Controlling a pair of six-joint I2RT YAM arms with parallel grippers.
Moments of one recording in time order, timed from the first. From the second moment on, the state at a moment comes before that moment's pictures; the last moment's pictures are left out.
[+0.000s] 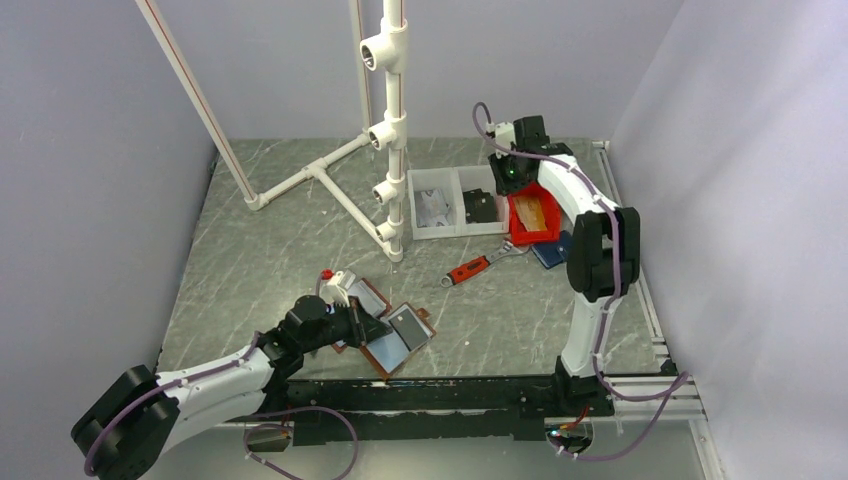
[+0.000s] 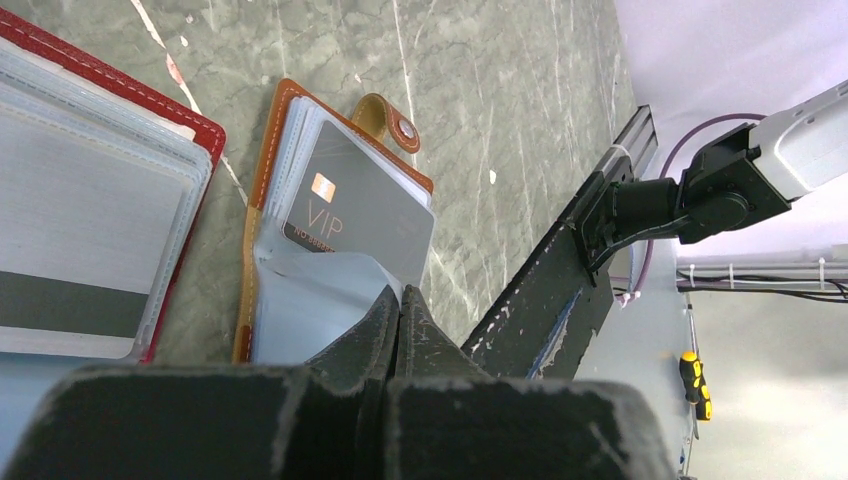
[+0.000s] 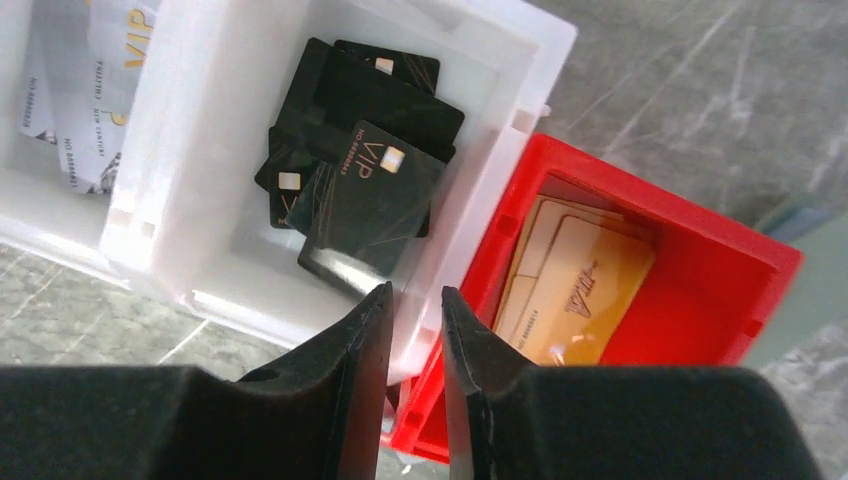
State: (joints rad) left arm -0.74 0.87 0.05 0.47 0.29 -0.84; right arm 0.18 2.00 1.68 -0.63 -0.18 -0.26
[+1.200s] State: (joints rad) left arm -0.74 1.17 0.29 0.41 0.33 -0.91; right arm -0.10 1.08 0.97 -0.42 -1.15 -0.43
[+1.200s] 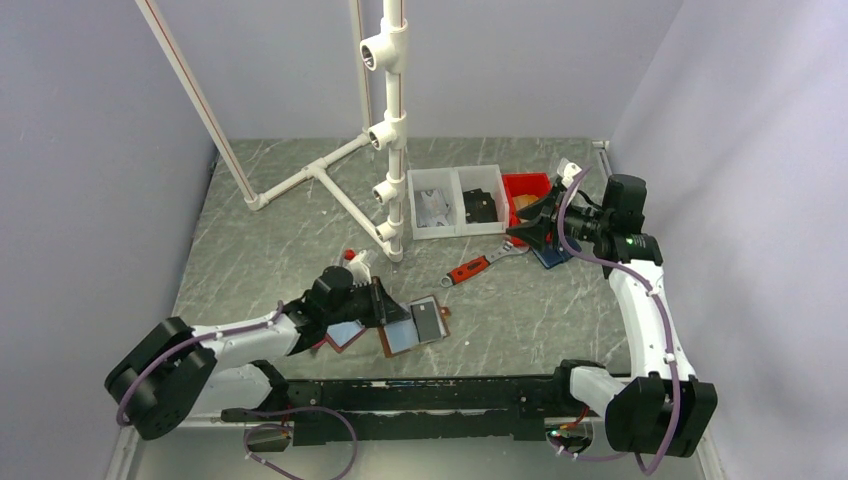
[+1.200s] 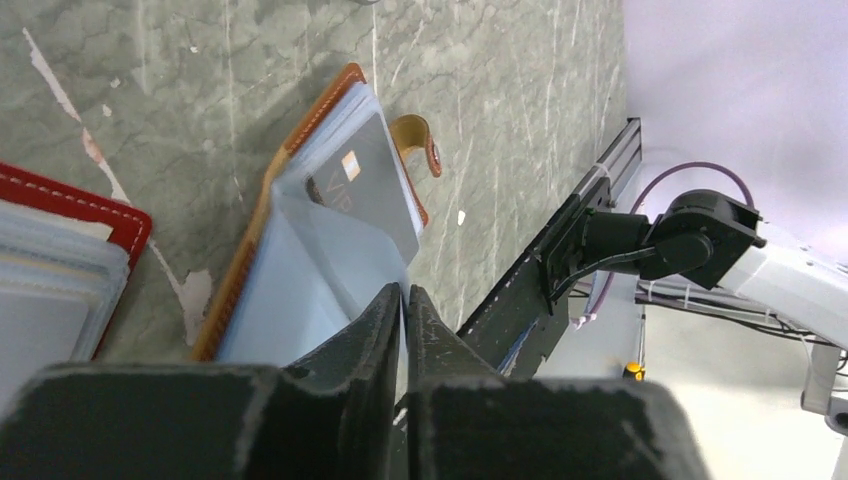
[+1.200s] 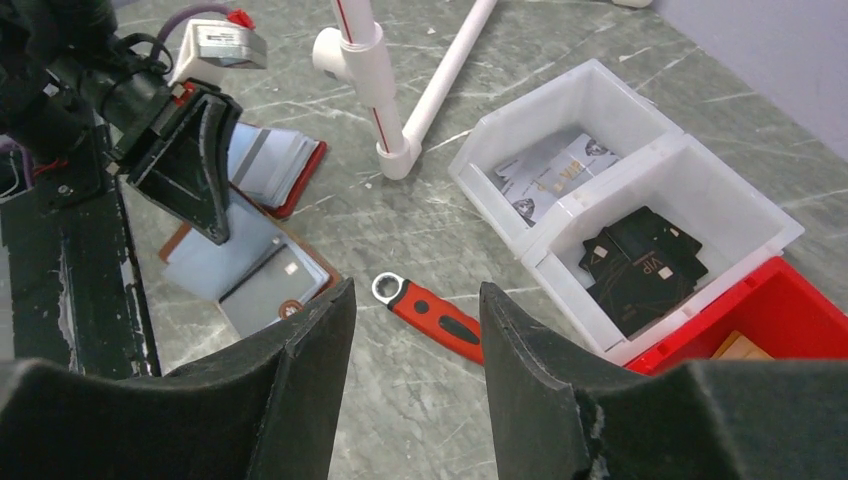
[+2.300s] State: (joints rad) left arm -0.69 0.56 0.73 -0.50 -0.03 -0.64; right arm -0.25 1.00 0.95 -0.40 -1.24 -0.38
